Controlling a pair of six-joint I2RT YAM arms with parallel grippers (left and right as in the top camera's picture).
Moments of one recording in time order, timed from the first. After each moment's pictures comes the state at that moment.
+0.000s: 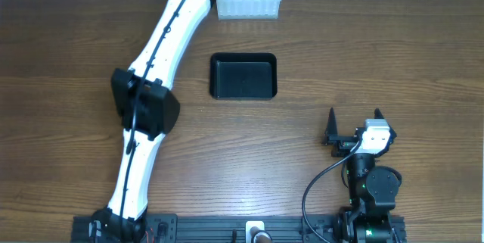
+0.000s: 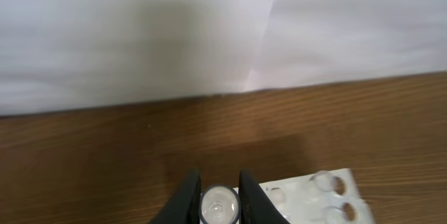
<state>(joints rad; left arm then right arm) -0.41 2.47 2.56 -0.74 -0.18 -0.20 -0.01 0.01 0.01 -0.07 0.02 -0.01</state>
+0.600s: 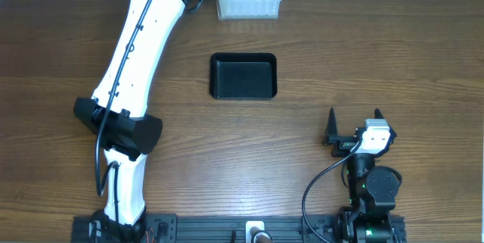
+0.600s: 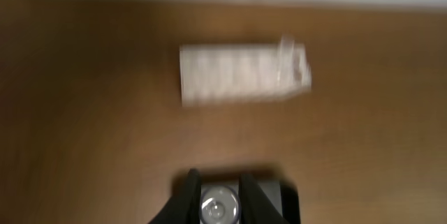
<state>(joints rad) -0.41 2.21 2.56 -1.27 -0.05 -0.38 -0.01 0.01 0.01 -0.07 0.02 -0.01</state>
